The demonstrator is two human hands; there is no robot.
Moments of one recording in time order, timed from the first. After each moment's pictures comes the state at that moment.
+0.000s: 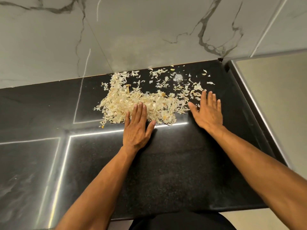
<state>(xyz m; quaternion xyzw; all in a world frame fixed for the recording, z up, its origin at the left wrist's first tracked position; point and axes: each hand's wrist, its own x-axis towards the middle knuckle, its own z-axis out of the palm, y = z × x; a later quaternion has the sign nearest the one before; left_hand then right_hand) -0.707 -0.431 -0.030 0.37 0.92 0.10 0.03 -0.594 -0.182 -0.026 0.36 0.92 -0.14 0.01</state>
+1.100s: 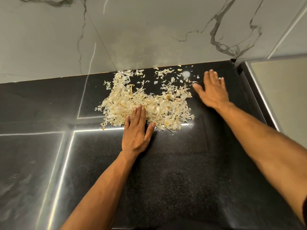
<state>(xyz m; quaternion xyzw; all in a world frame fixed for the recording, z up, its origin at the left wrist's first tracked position) -0.714 -0.432 -0.031 0.32 0.93 0.16 0.07 -0.675 -0.109 -0.020 0.27 0.95 -0.12 0.02</state>
